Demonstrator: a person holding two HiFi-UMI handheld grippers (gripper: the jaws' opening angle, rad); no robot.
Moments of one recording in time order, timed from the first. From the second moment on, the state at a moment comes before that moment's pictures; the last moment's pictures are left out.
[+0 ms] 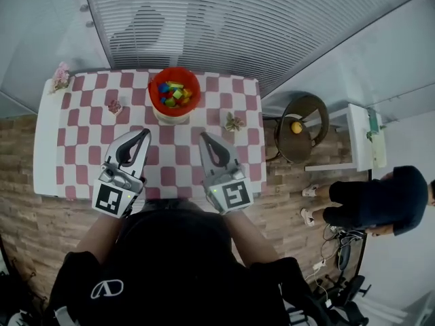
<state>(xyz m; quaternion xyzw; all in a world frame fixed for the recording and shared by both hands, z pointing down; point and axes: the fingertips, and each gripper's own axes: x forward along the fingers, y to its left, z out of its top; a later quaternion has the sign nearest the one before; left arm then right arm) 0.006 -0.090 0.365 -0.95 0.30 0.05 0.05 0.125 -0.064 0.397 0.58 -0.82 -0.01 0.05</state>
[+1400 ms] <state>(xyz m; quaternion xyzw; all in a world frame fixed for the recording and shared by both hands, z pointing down) 0.002 -0.089 0.369 -0.95 0.30 0.04 0.05 0.129 -0.066 0.401 0.60 -0.80 -0.01 0.04</state>
